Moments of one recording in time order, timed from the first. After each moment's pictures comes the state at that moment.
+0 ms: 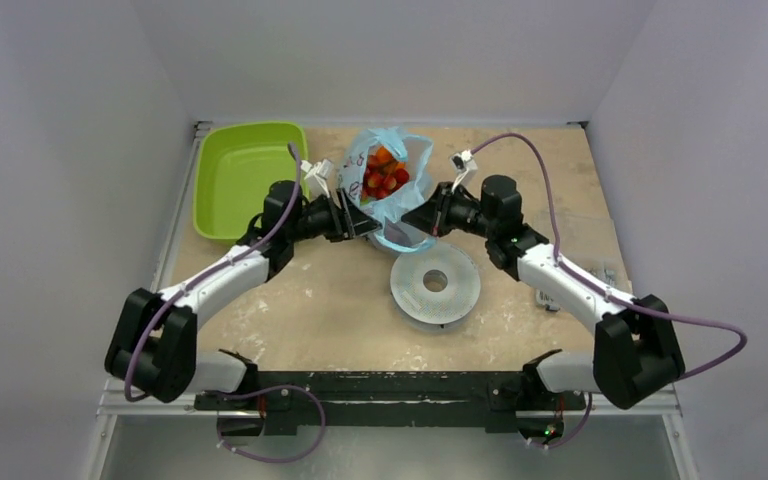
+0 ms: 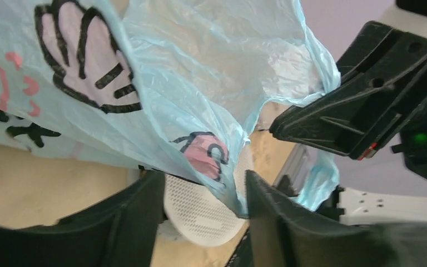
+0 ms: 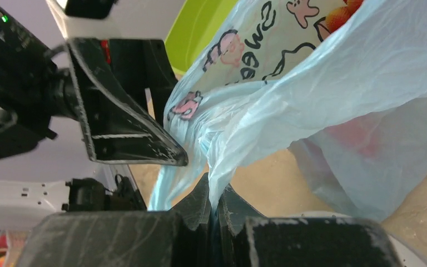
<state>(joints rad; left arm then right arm) -0.42 1.39 0.77 0.33 0.59 -0.79 0.42 1.34 0.85 0.27 -0.56 0.62</state>
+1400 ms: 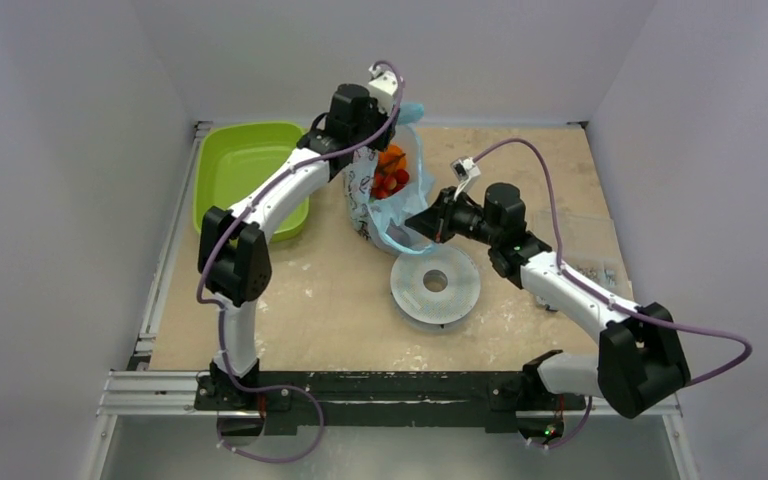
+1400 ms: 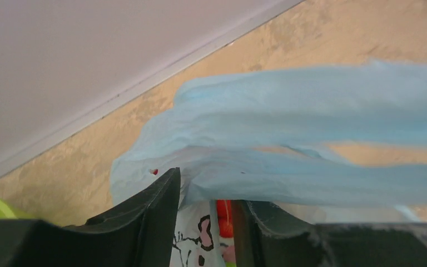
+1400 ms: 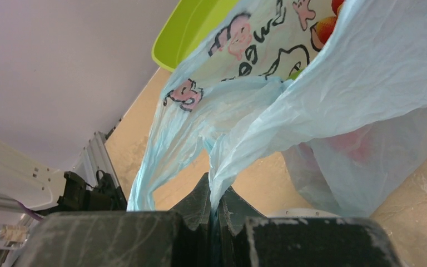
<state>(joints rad) -0.51 1.98 1.78 -0.19 -0.01 0.11 0.45 1.27 0.77 0.29 -0.54 0.52</state>
